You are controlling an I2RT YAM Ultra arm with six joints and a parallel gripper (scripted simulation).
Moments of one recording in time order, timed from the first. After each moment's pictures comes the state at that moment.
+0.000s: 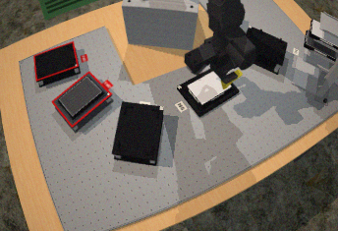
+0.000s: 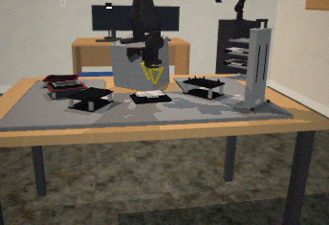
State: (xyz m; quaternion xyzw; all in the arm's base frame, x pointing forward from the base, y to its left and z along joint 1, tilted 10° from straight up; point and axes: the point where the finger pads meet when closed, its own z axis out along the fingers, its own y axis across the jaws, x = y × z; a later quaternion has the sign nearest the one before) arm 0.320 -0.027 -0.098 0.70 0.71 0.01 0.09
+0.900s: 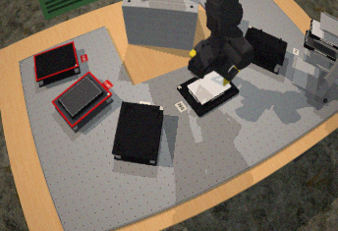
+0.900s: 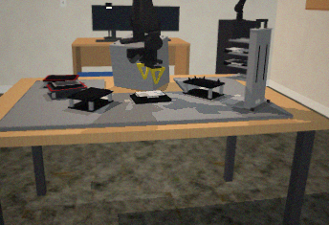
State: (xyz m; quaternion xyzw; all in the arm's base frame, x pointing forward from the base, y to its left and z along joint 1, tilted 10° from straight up) arm 0.311 -0.031 -0.100 0.60 0.80 -0.01 0.08
